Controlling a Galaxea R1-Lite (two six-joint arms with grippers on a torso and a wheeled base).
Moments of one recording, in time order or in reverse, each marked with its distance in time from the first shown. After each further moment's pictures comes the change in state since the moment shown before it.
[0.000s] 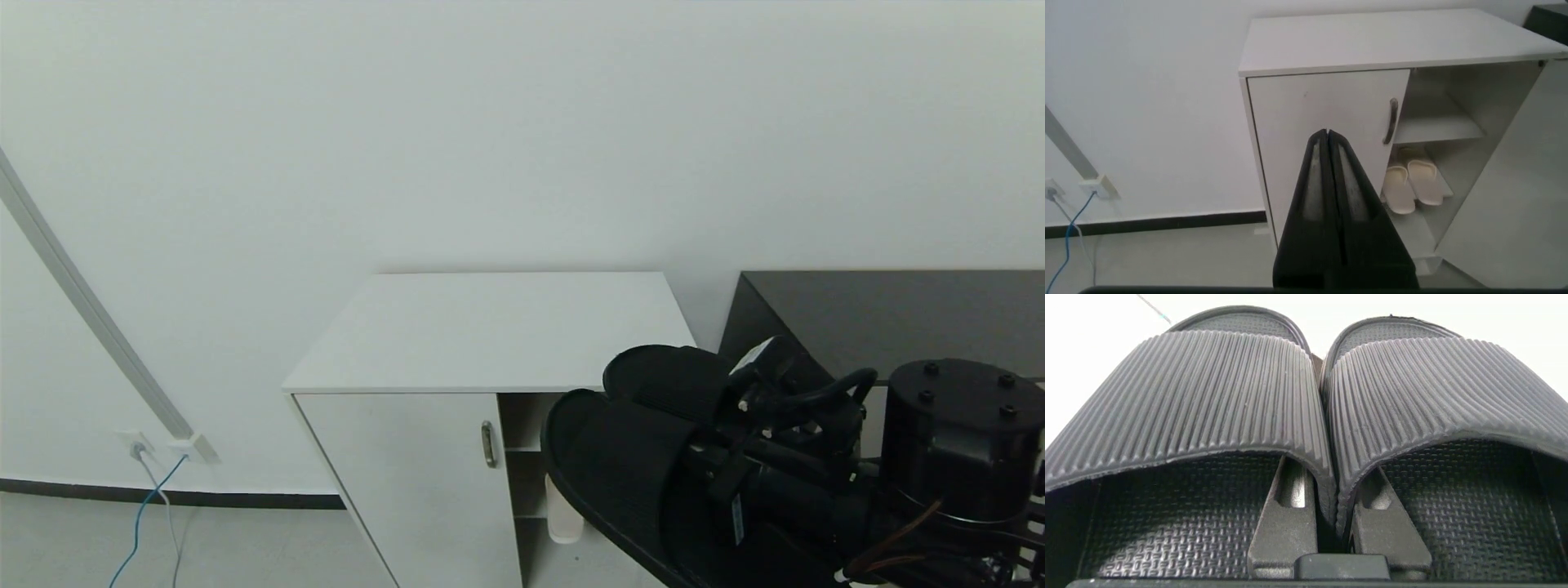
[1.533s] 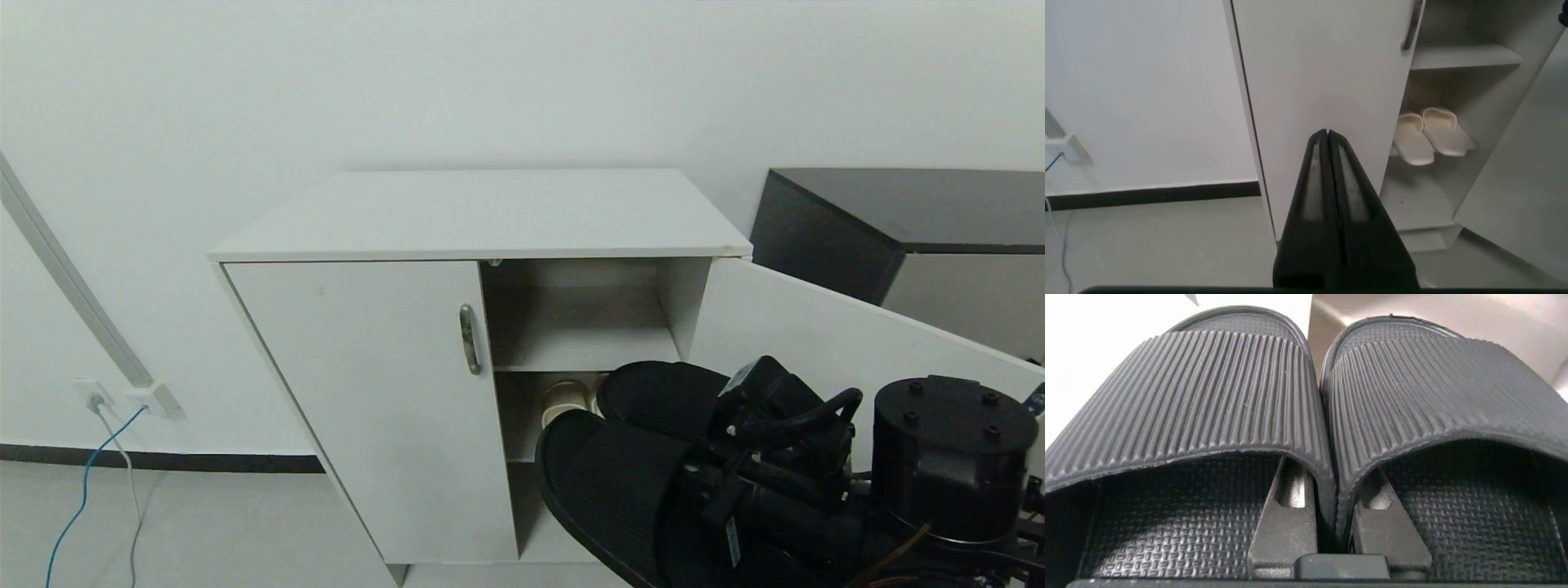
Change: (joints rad) left arm 0.000 0.000 0.000 0.000 0.000 0.000; right arm 0.028 0.014 0.021 -0.001 -0.001 -0.006
